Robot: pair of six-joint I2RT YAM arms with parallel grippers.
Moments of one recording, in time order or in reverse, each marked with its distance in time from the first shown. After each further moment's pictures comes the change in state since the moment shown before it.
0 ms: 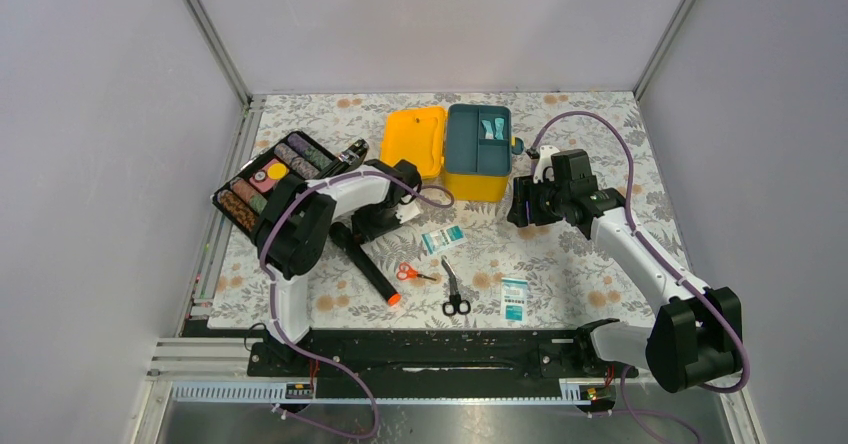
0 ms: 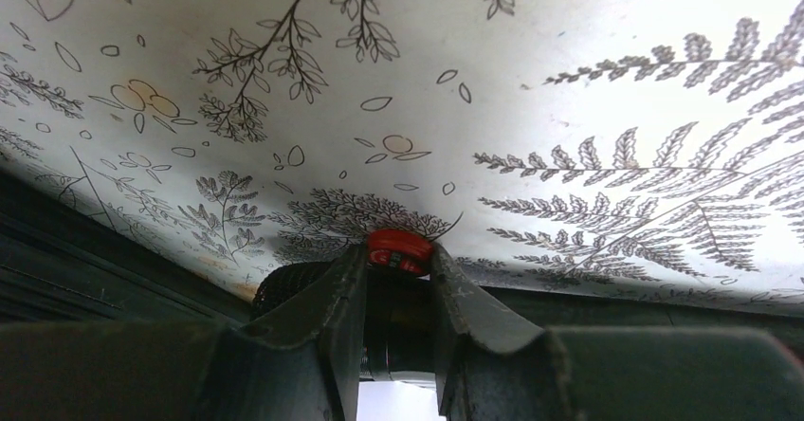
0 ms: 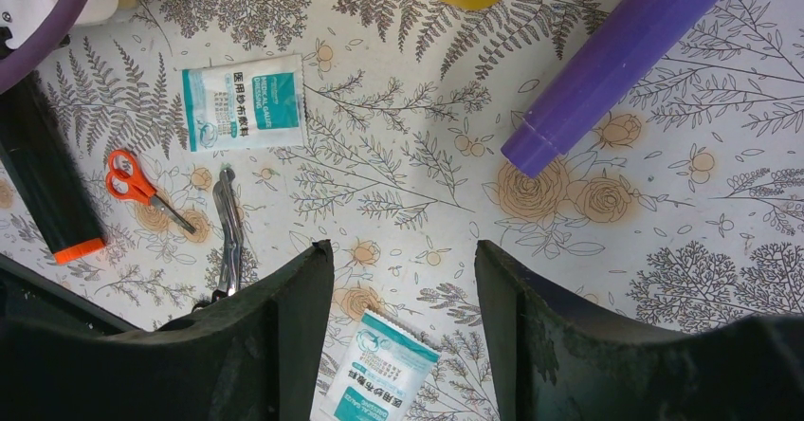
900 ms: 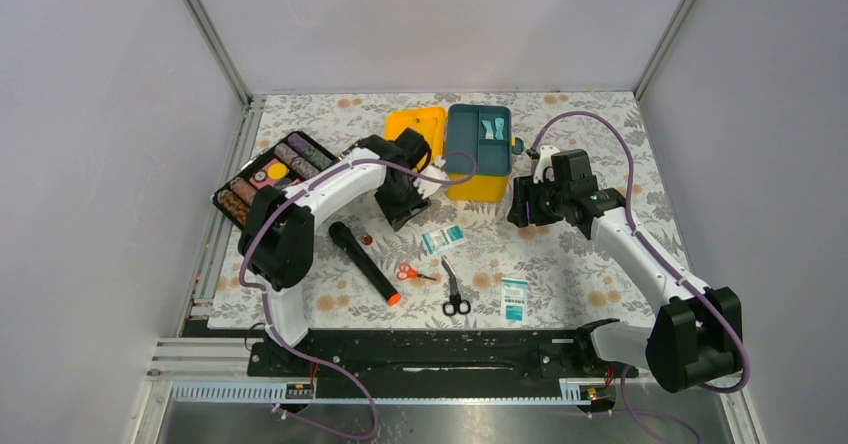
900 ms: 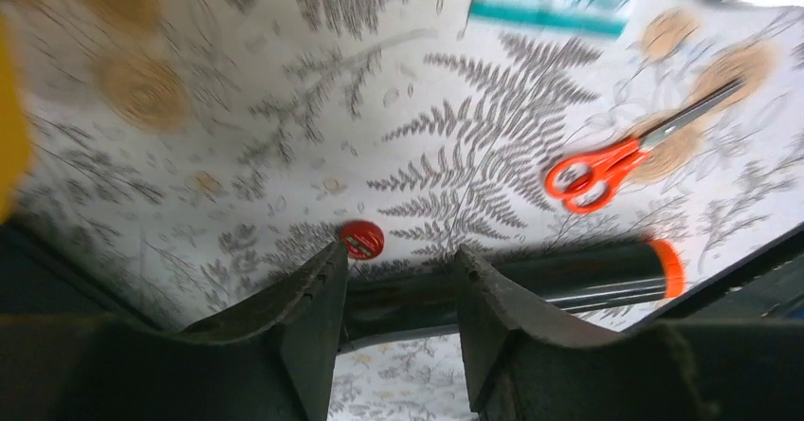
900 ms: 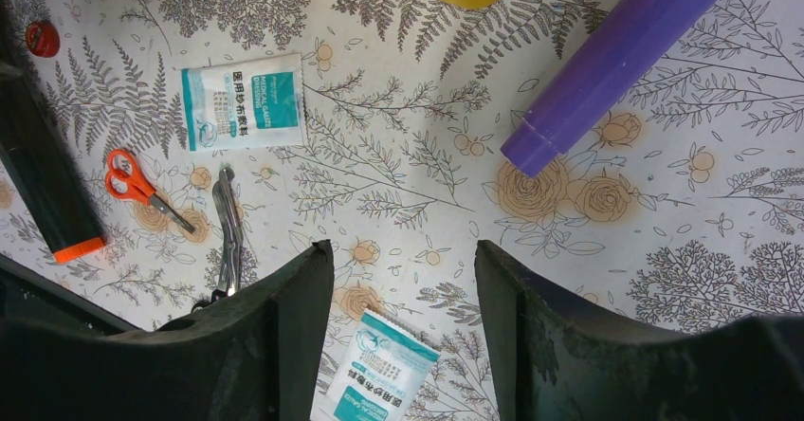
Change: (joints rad) left arm -0.034 -0.103 0.236 -0.068 0.343 0.029; right arm 0.000 0.000 0.000 -0.002 0.001 0.000
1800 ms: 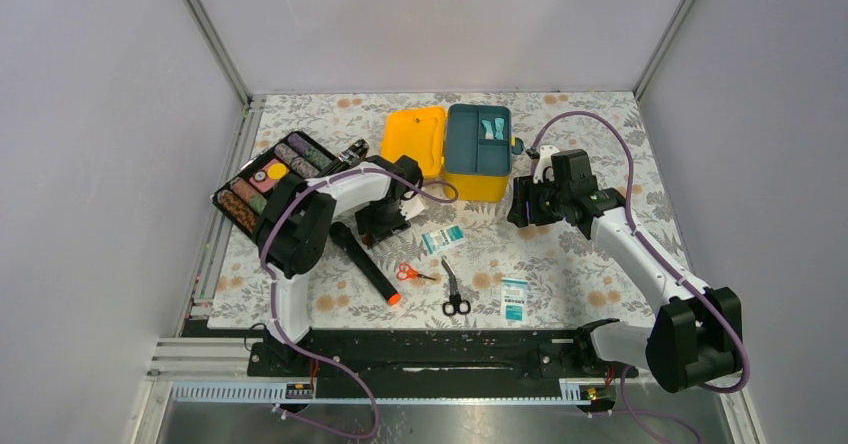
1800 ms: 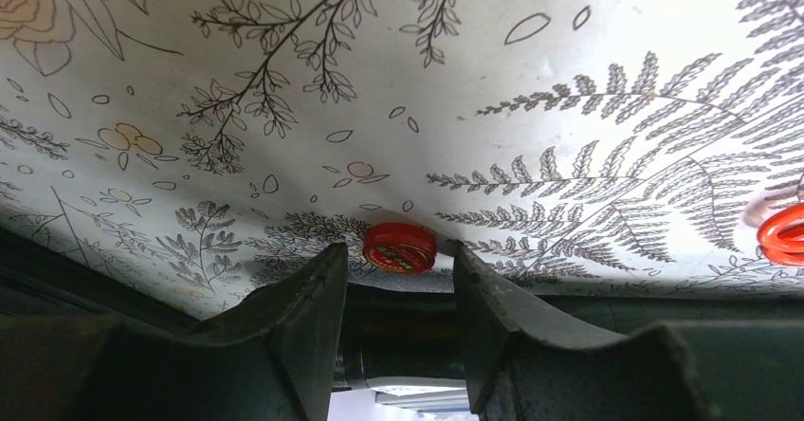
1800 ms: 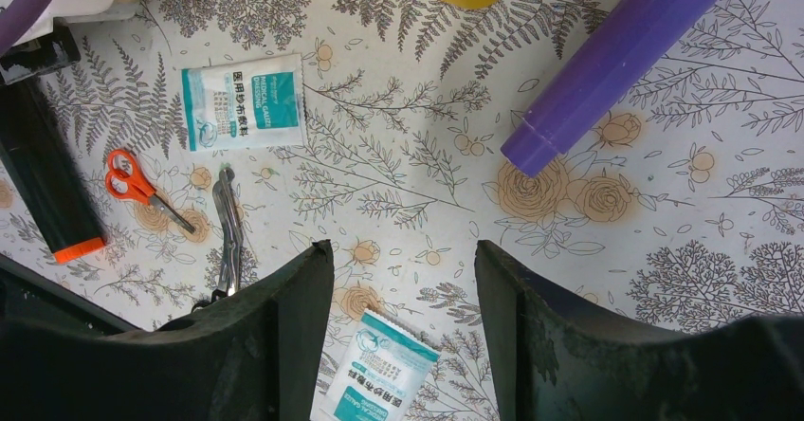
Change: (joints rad) left arm 0.033 0.109 -0.200 0.063 -0.250 -0.040; right arm 0.000 0.000 0.000 0.000 0.000 0.000
